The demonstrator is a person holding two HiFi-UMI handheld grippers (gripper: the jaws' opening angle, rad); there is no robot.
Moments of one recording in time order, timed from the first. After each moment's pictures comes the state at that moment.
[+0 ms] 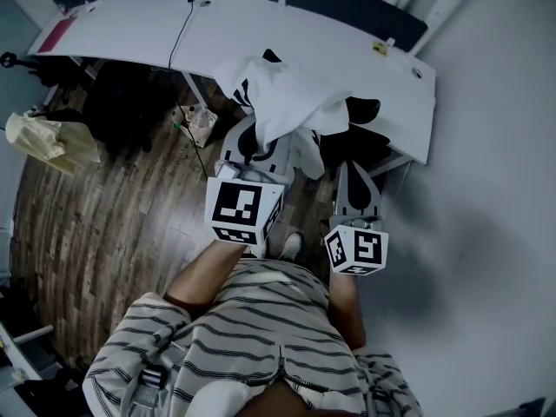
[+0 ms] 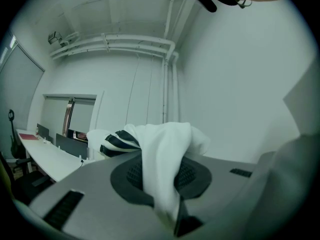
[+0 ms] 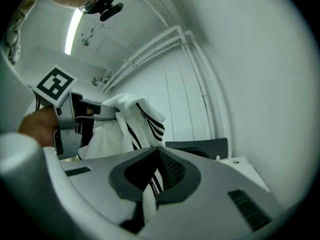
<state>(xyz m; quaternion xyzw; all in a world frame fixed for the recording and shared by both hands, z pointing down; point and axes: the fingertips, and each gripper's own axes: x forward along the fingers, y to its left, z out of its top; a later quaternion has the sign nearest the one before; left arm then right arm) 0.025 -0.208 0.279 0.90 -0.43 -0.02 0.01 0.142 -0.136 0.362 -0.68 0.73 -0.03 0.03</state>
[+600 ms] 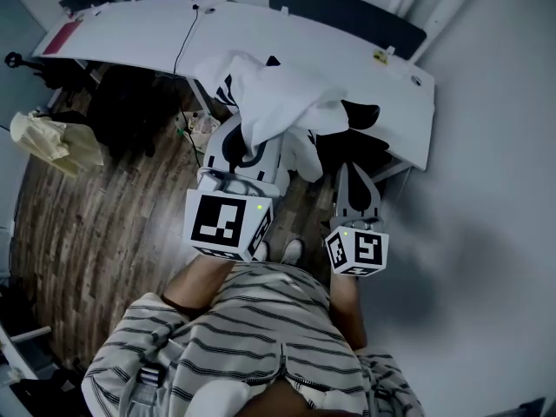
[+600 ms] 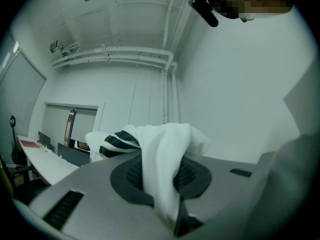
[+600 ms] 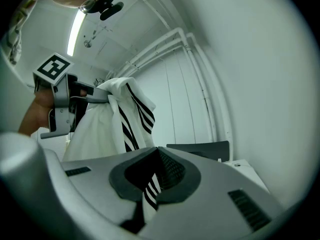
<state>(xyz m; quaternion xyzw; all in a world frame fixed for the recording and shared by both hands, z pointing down) -0.003 -0.180 0.221 0.90 -0.44 -0.06 -0.02 0.135 -0.127 0.350 -0.67 0.74 -0.01 0.04</state>
